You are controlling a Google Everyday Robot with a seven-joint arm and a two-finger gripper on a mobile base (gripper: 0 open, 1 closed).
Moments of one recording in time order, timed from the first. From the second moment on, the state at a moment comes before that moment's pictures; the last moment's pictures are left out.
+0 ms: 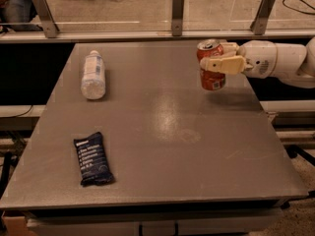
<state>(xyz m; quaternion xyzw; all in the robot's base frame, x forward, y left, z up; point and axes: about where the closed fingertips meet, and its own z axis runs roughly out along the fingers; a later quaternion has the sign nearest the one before) 0.612 -0.138 0.939 -0.44 0.56 0.47 0.52</state>
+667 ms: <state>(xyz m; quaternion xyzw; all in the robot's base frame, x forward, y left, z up) 0.605 -0.140 0.917 -0.43 0.53 0.49 0.55</state>
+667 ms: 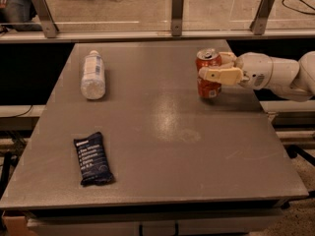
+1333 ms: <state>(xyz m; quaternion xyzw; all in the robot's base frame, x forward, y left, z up) 0.599 -0.145 0.902 -0.43 0.52 0.49 0.55</state>
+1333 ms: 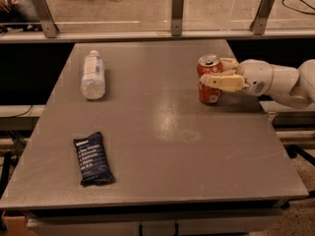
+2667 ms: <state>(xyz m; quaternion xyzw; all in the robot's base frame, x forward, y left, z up) 0.597 -0.181 0.911 -0.45 0.54 0.46 0.54</state>
